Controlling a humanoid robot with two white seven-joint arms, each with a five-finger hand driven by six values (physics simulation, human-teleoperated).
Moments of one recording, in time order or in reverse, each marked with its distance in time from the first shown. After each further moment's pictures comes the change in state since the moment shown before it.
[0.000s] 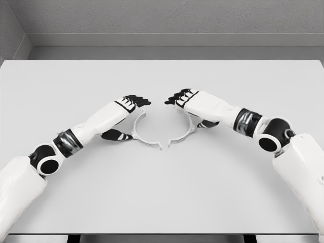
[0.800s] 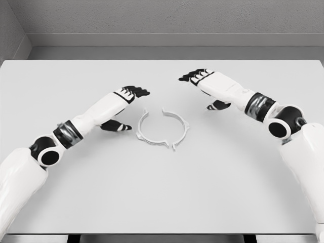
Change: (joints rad) left arm -0.071 -0.017 0.010 0.051 -0.012 0.000 0.000; right arm -0.029 0.021 -0.141 0.058 -0.009 0.016 0.002
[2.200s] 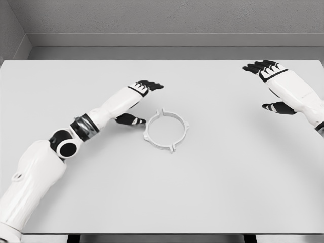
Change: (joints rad) left arm -0.061 -0.112 -0.010 0.104 -0.017 0.000 0.000; right arm 0.276 -0.071 -0.455 -0.215 -0.089 -0.137 0.004
